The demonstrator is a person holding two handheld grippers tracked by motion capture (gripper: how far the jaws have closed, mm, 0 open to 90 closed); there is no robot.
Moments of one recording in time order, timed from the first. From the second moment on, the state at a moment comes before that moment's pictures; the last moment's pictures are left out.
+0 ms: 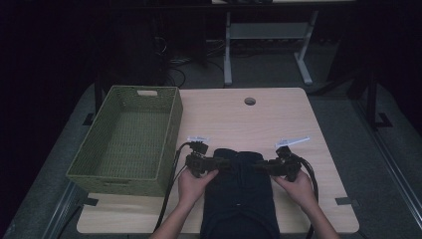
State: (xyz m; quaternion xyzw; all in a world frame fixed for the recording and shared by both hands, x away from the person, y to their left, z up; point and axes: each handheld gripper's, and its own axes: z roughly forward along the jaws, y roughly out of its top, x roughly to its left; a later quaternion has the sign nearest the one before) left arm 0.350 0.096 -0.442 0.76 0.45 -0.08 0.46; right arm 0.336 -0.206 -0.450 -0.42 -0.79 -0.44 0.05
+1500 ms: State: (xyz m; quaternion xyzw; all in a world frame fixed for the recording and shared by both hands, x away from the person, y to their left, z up) left arm 0.383 0.115 -0.471 0.74 0.52 -0.07 0.42; right arm 0.379 -0.227 -0.472 -0.50 -0.77 -0.40 0.08
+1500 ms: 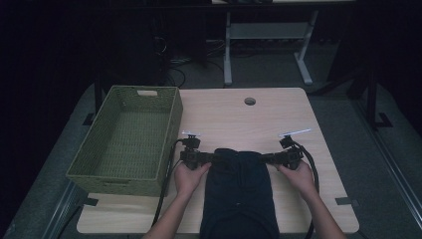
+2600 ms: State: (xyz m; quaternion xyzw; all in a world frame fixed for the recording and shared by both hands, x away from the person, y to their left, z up) left arm 0.431 0.104 -0.392 0.72 0.48 -0.04 0.50; right arm 0.426 -0.244 -0.386 -0.47 -0.75 -0.45 0.05
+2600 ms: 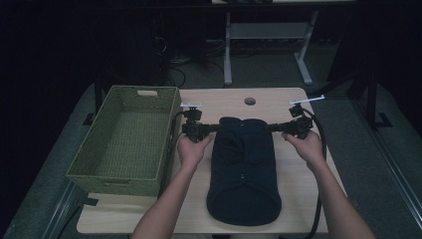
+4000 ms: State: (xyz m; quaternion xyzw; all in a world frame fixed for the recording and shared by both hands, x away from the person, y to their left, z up) left arm 0.312 0.124 -0.423 0.77 0.39 -0.04 0.51; right arm 0.305 -0.239 -0.415 -0.38 -0.79 -0.48 0.05
